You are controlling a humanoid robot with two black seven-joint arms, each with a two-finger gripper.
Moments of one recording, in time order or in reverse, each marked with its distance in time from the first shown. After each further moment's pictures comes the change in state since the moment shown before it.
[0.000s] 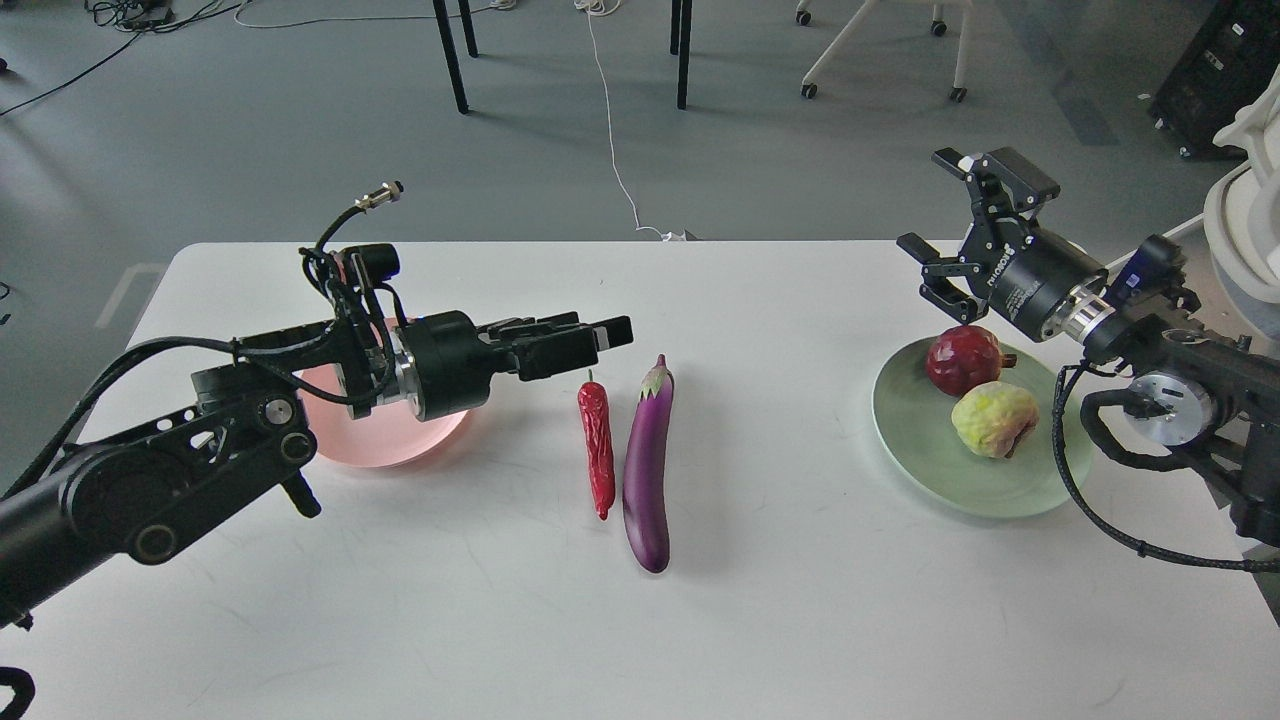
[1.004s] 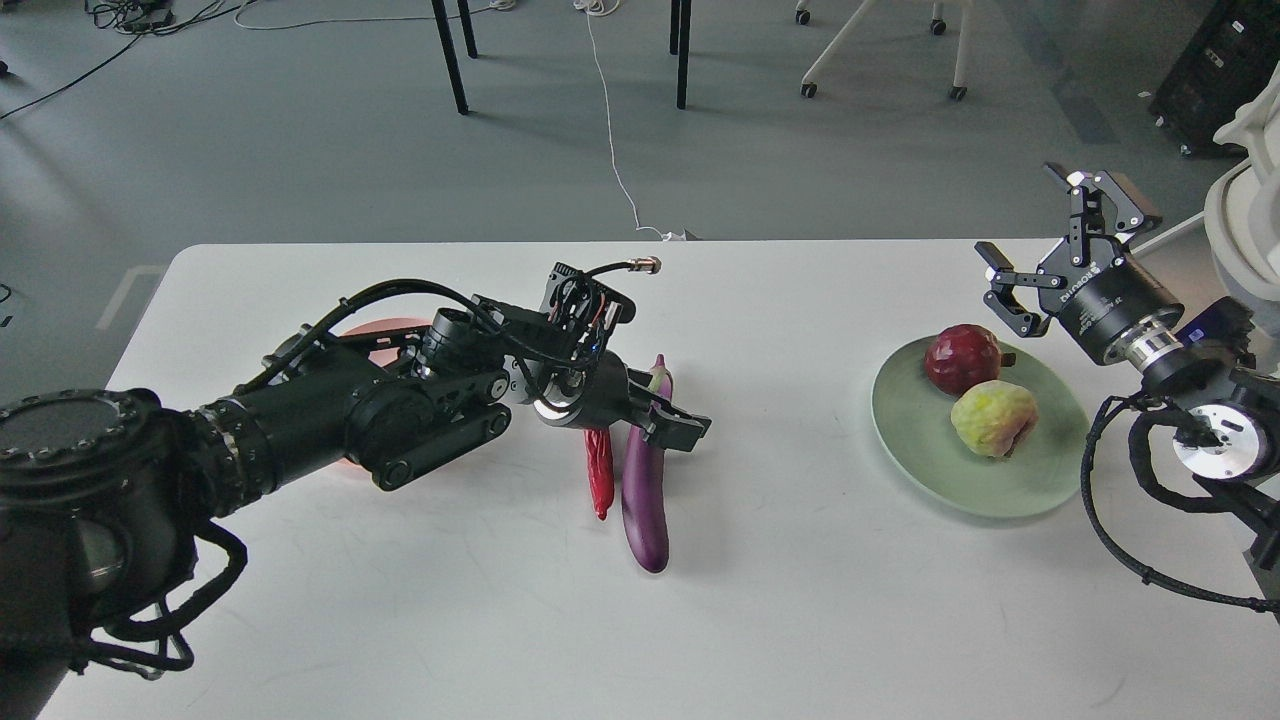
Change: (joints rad) left arm -0.294 -0.458 0.444 0.608 0.050 -0.045 0.039; right arm -0.124 -0.022 0.107 -0.087 0.224 0.087 0.000
